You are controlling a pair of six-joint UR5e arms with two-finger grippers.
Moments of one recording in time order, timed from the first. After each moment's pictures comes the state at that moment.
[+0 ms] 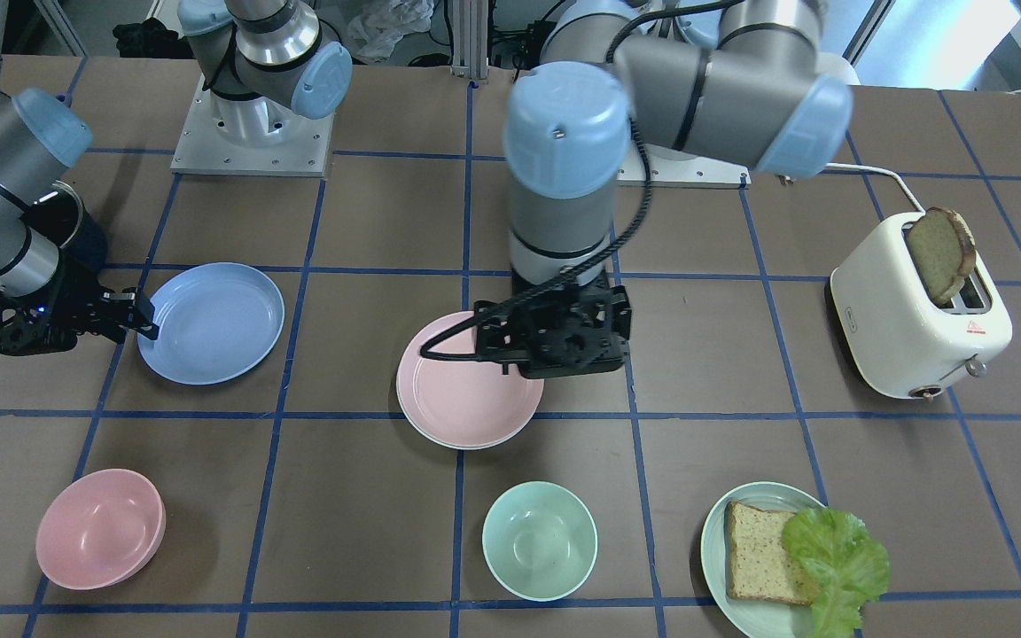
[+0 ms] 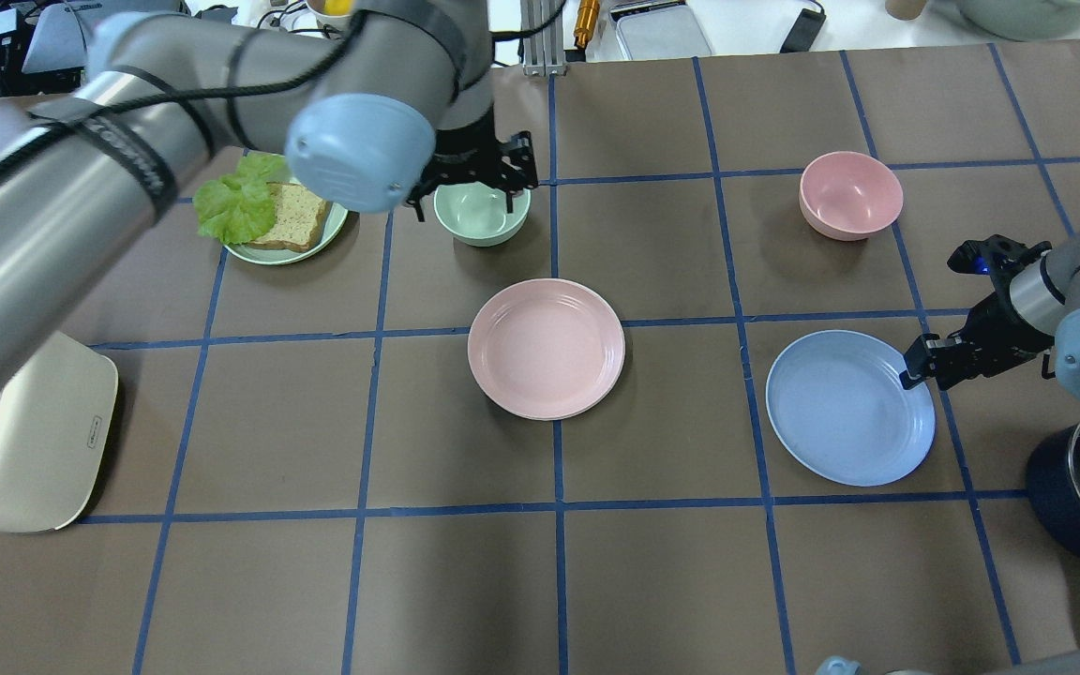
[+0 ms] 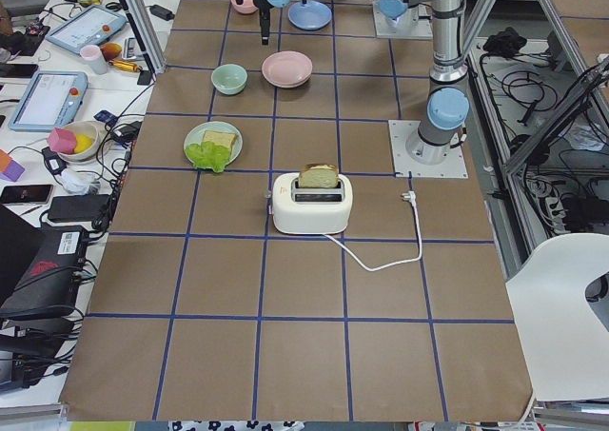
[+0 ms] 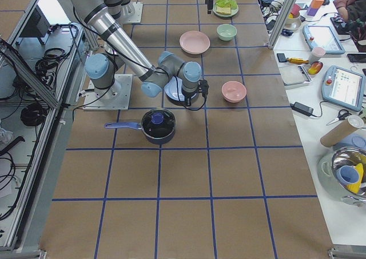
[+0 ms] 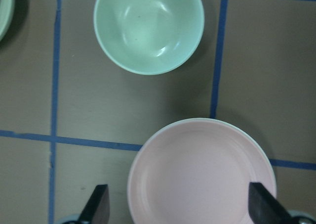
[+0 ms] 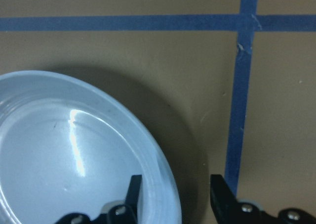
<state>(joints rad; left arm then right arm) -1.80 -1.88 -1.42 -1.36 1.63 -0.34 1.01 -1.37 2.14 -2.19 -1.43 -0.62</state>
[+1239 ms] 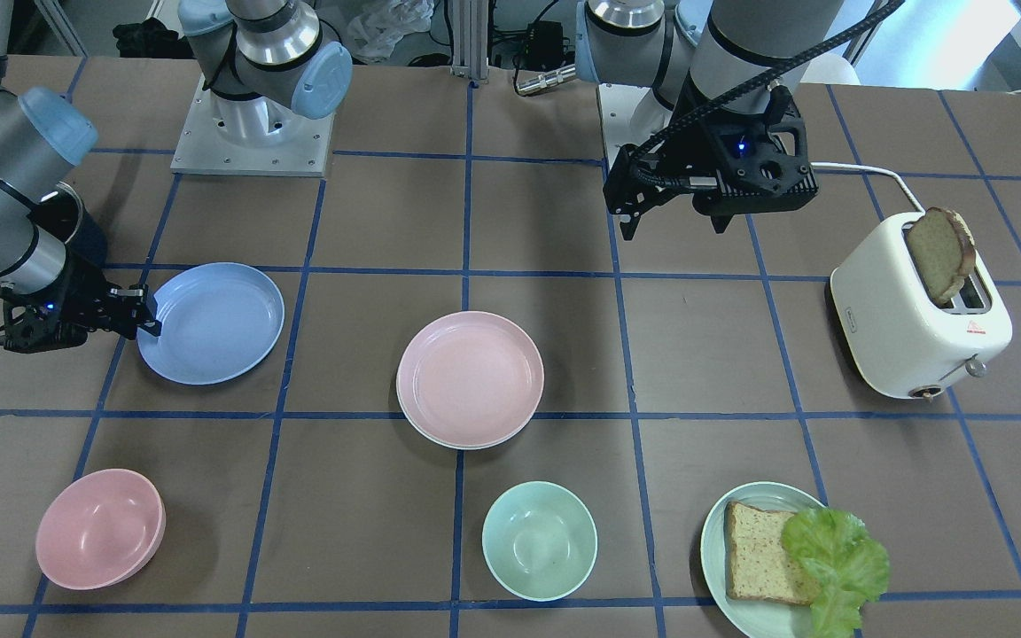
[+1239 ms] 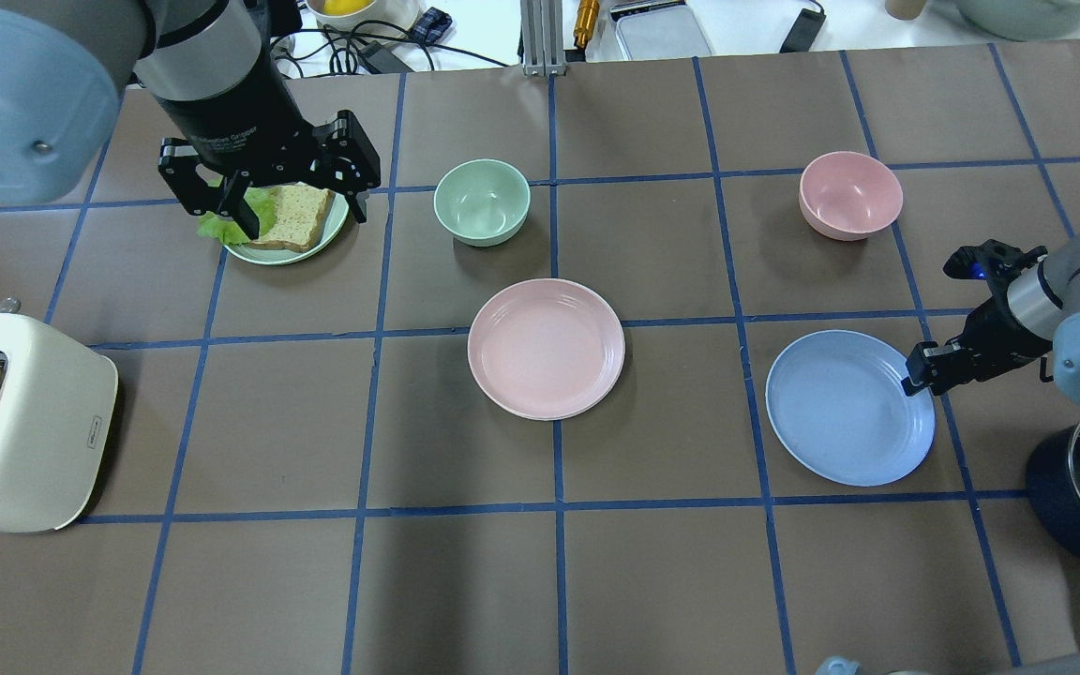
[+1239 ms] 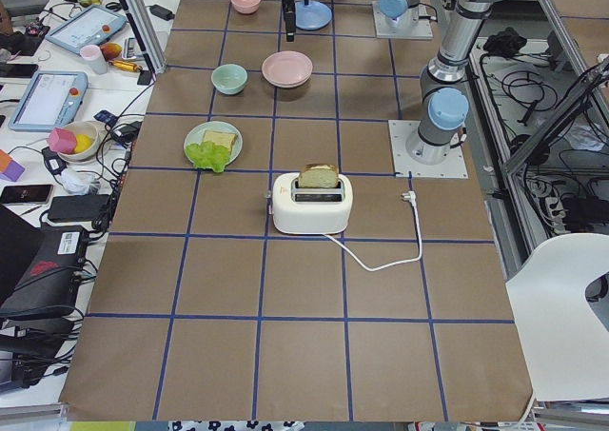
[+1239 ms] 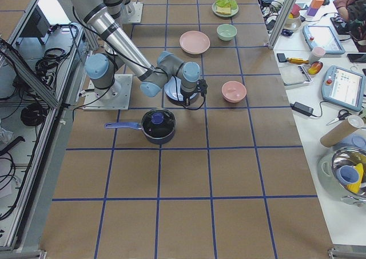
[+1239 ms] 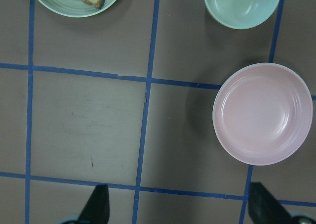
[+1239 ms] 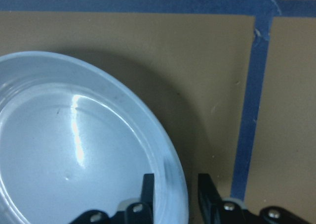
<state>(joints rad) -1.64 -1.60 -1.52 -1.59 1.57 -0.19 1.01 -1.37 2.16 -2.19 -1.43 -0.64</state>
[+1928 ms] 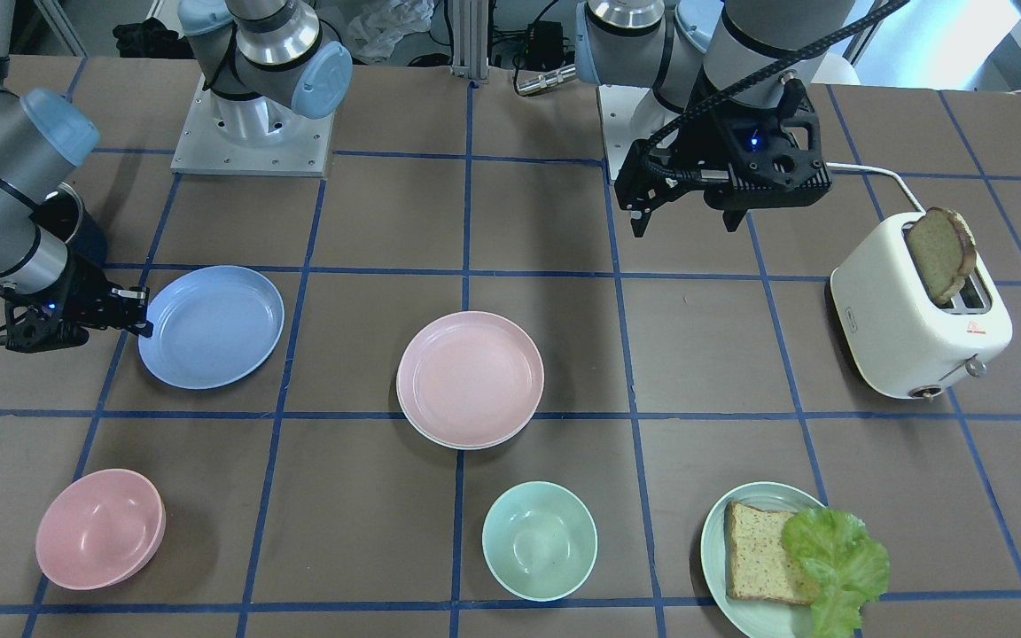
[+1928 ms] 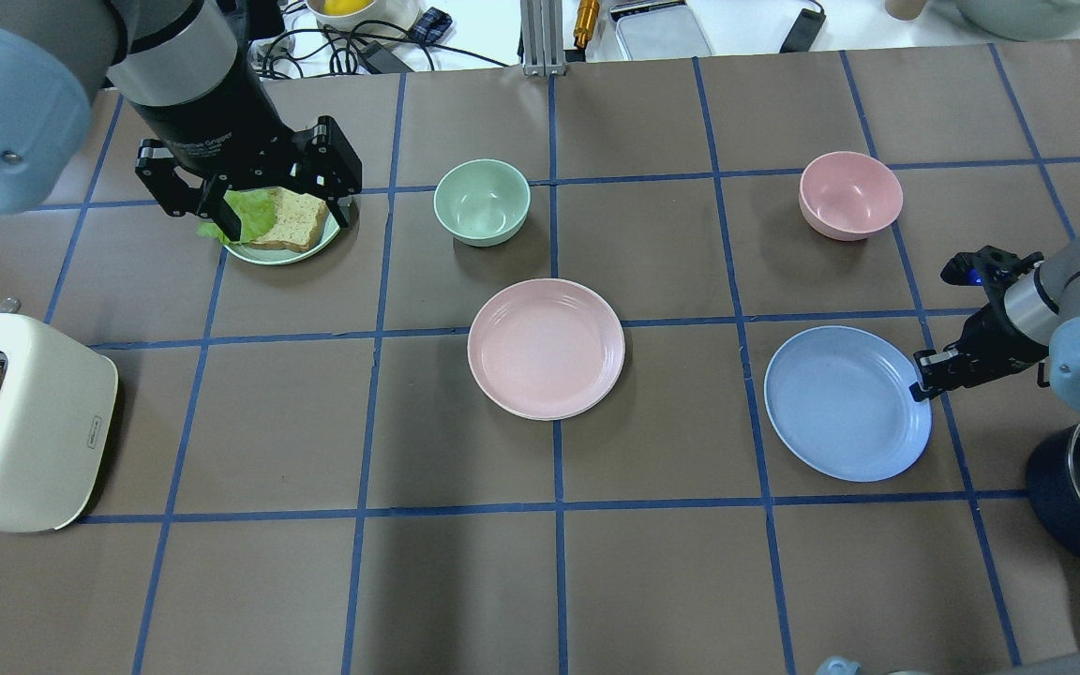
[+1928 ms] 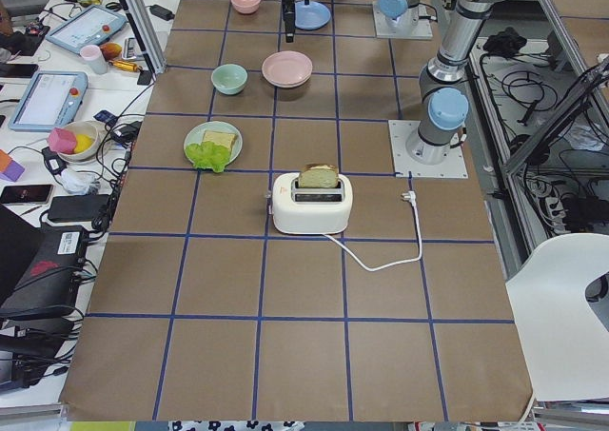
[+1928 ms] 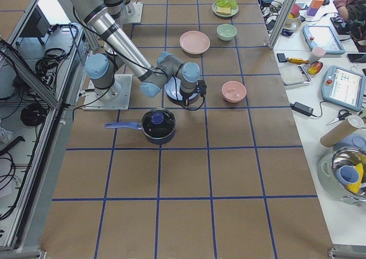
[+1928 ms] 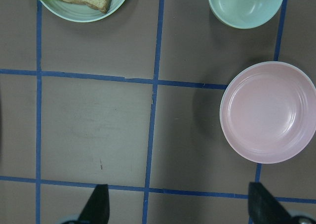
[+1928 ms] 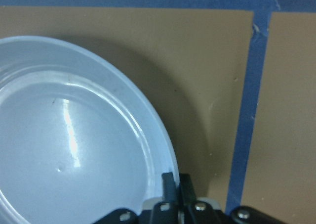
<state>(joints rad) -1.63 -1.59 -1.52 -1.59 1.58 -0.16 1.01 -1.37 2.16 -2.20 -1.44 -0.64</state>
